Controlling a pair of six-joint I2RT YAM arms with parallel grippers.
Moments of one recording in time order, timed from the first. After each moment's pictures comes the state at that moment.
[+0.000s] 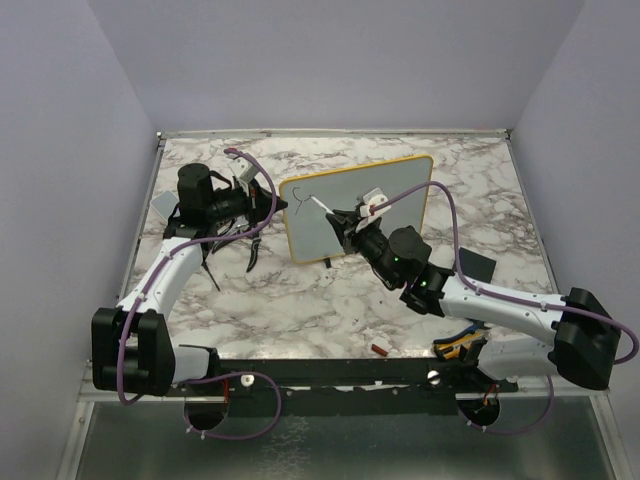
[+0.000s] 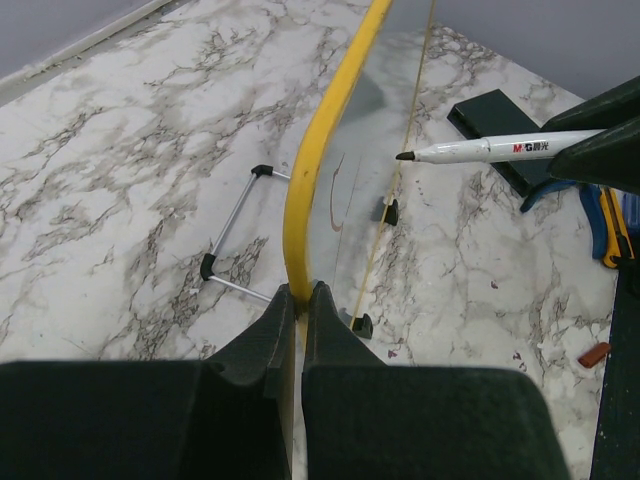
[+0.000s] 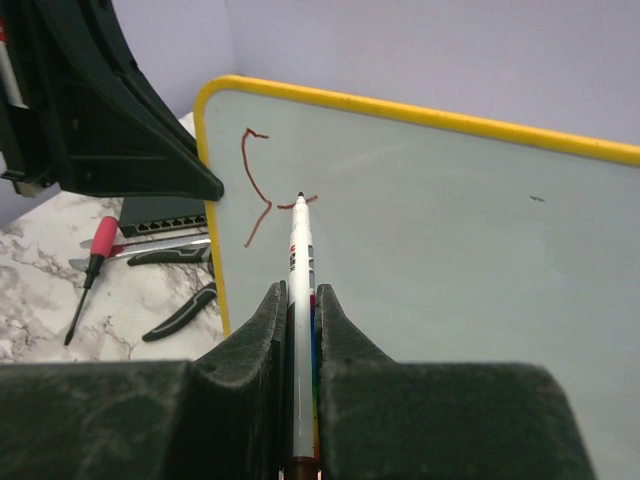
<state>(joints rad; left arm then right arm) -0.11 1.28 0.87 0.16 0.95 0.04 0.99 1.26 0.75 0.59 0.35 -0.03</state>
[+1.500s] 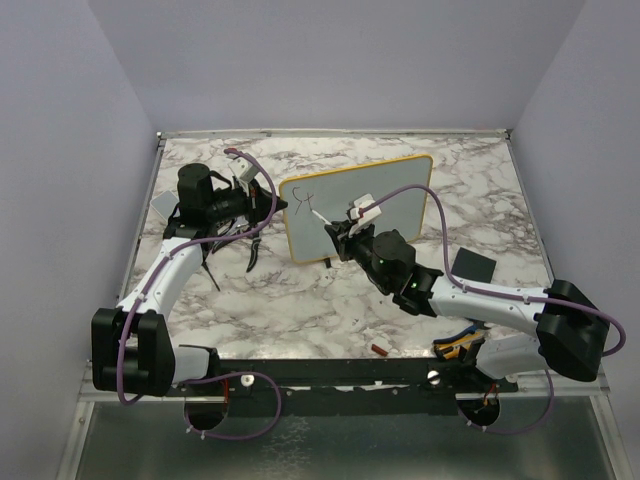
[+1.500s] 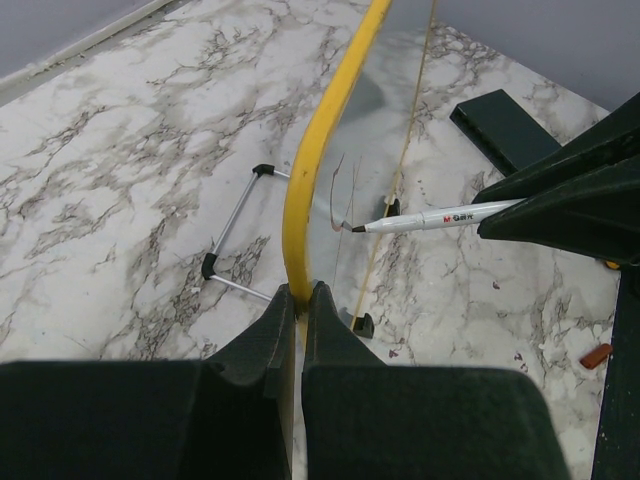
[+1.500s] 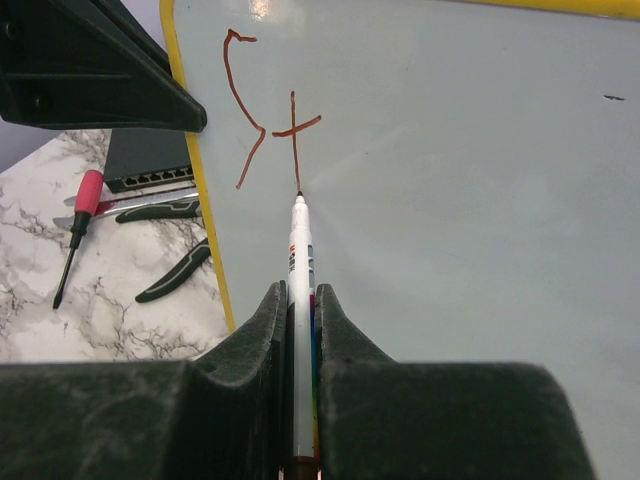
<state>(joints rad) -0.11 1.28 0.87 0.15 0.94 0.04 0.99 1.34 0.73 0.55 0.40 0.05</state>
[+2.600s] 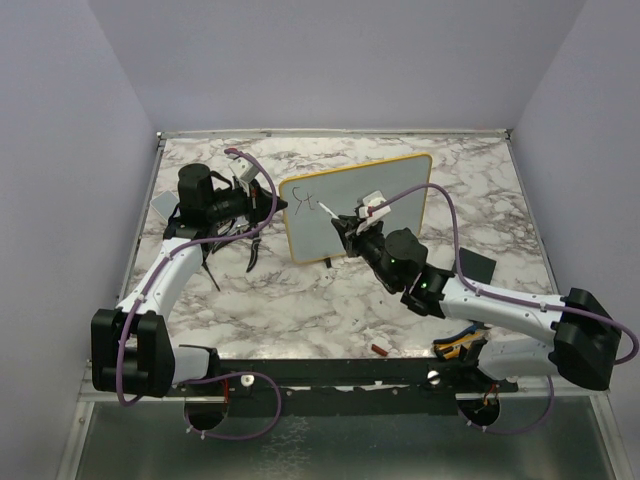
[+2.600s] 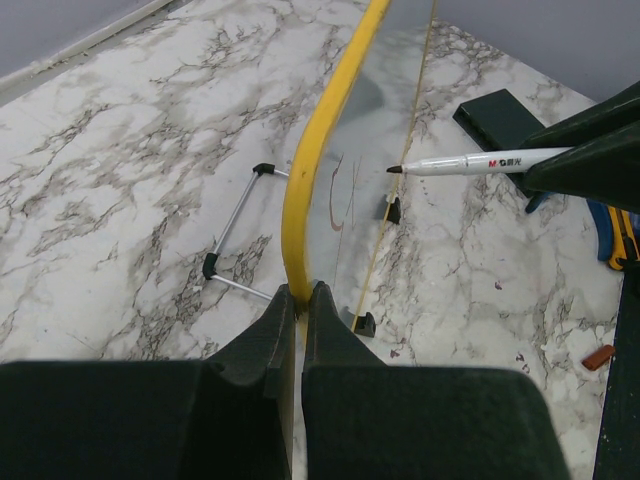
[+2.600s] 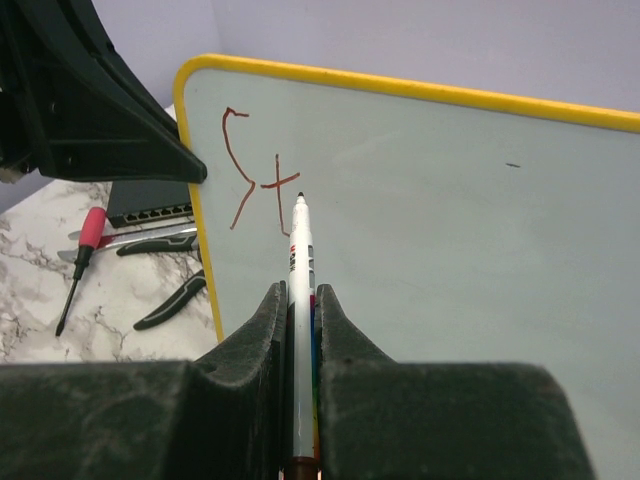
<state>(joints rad) -0.11 1.28 0.87 0.15 0.93 0.04 0.99 1.25 0.73 0.53 0.41 -0.01</state>
